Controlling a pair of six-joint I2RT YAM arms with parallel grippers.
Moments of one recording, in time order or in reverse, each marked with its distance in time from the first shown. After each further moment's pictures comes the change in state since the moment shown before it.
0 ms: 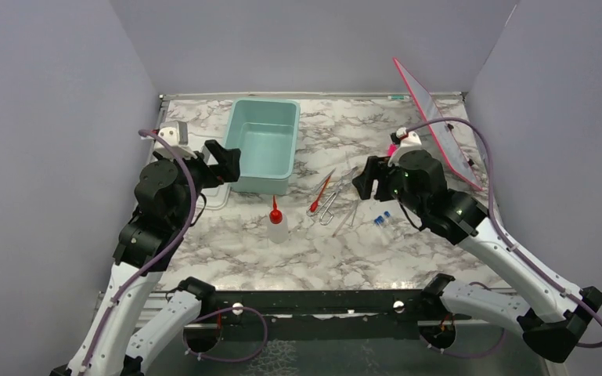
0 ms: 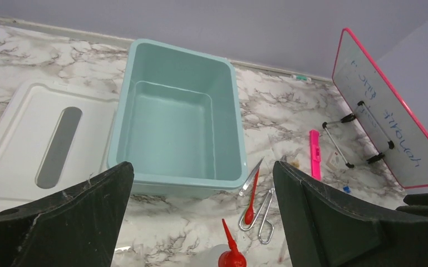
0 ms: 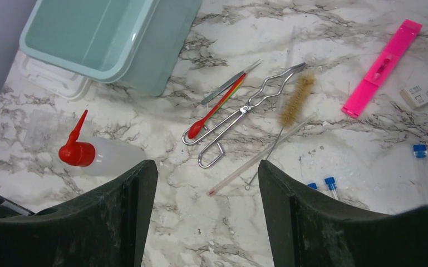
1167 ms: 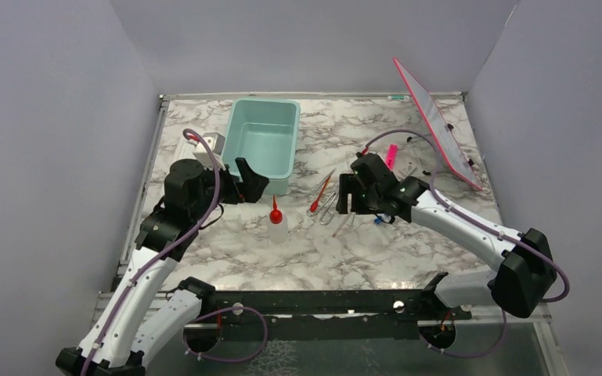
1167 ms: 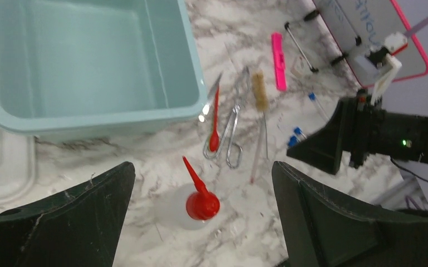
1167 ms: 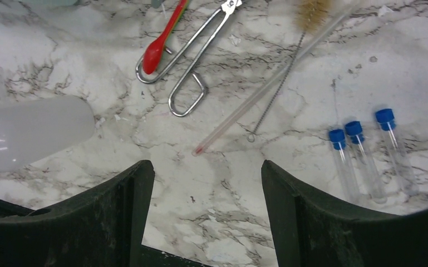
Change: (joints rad) left arm 0.000 0.032 -0.125 0.002 0.293 -0.035; right arm 0.000 0.340 -0.040 -0.095 -0.065 0.195
